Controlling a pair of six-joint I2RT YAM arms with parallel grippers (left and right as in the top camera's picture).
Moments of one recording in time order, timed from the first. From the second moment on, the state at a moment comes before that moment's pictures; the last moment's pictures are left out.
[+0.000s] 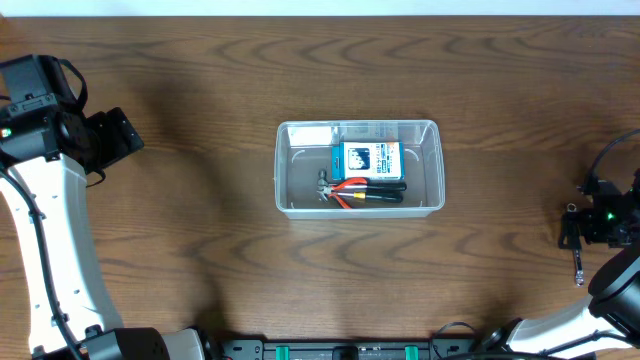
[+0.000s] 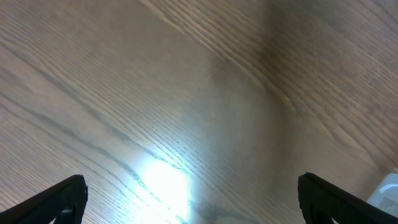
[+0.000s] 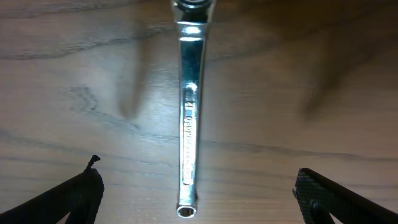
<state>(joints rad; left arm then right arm) 0.34 1.48 1.54 -1.20 -0.11 -0.23 -0.73 1.85 1.20 -1.01 0.11 -0.72</state>
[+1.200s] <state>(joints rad) 0.34 1.48 1.54 -1.20 -0.11 -0.23 -0.67 1.85 1.15 -0.89 0.08 -0.72</state>
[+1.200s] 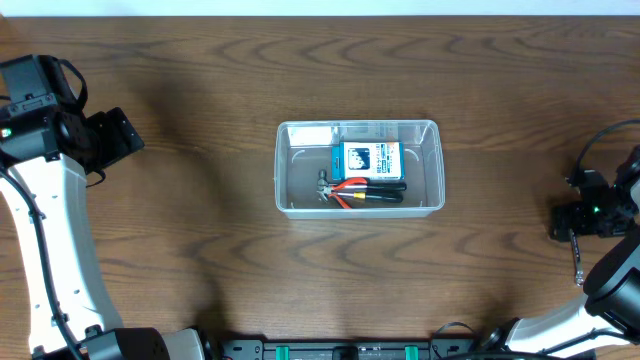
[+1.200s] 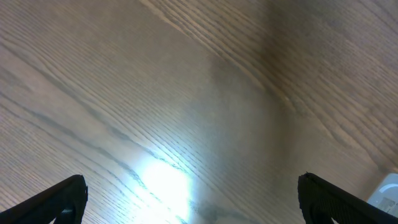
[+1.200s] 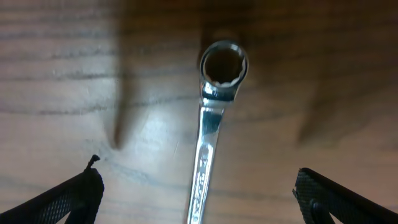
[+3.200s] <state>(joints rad) 0.34 1.48 1.54 -1.20 -0.11 -0.23 -0.72 1.85 1.07 -0.83 0.05 -0.67</state>
